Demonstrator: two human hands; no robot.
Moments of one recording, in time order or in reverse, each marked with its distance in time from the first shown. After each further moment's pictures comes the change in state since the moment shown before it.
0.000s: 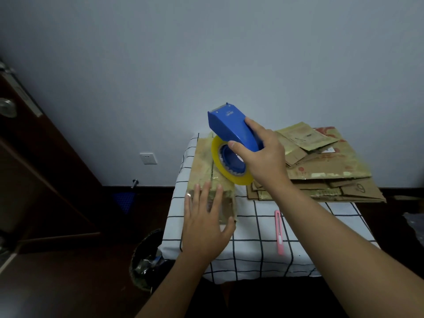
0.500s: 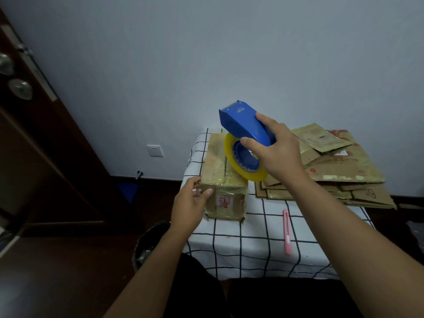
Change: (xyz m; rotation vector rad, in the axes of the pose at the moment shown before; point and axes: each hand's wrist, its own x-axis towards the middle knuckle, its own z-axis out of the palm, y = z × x) left_hand 0.025 -0.050 -0.030 -0.769 -0.061 -0.549; right_hand 0.005 -0.010 0.005 -0.158 -0.087 -0.029
